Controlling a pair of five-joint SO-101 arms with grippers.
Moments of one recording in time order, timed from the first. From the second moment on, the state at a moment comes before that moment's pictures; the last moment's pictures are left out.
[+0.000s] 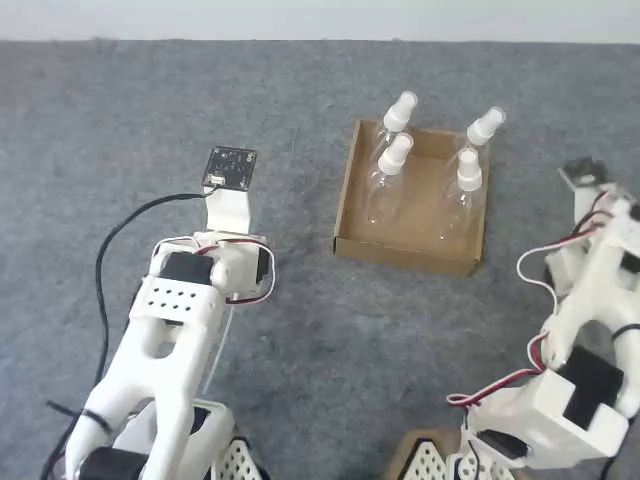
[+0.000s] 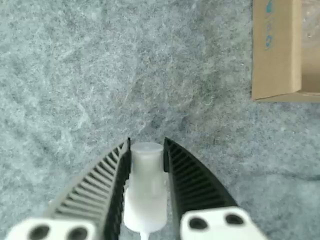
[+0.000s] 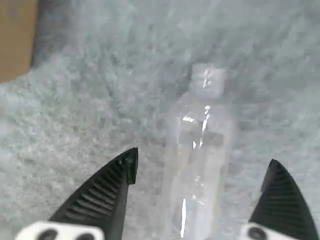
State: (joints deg) left arm 3.3 -30.8 56.3 50.9 5.9; right arm 30.2 1.7 17.0 72.4 41.7
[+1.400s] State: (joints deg) left arm 3.1 -30.8 55.7 50.4 5.9; right arm 31.6 22.1 -13.9 86.3 51.2
